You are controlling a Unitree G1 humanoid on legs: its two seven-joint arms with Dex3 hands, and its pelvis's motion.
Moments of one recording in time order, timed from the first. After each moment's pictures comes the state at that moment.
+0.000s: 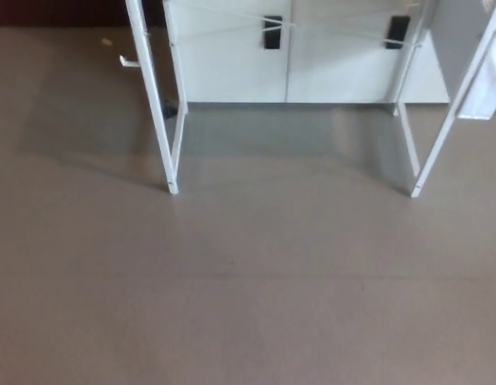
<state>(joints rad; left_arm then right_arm) 0.33 0.33 0.20 0.84 -0.08 -0.35 -0.26 0.16 -0.41 -0.02 1.11 -0.12 -0.51 0.09</state>
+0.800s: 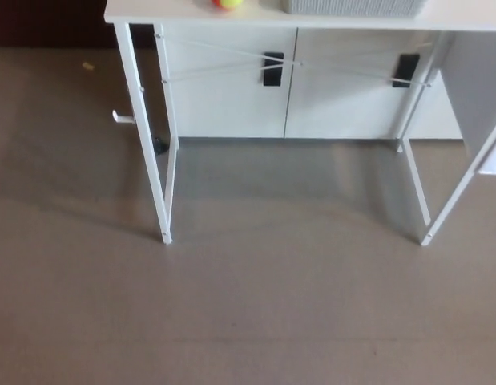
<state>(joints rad) 0.32 0.36 0.19 0.88 -0.08 -0.37 -0.25 0.16 -0.41 -0.01 1.12 -0.12 -0.51 0.08</state>
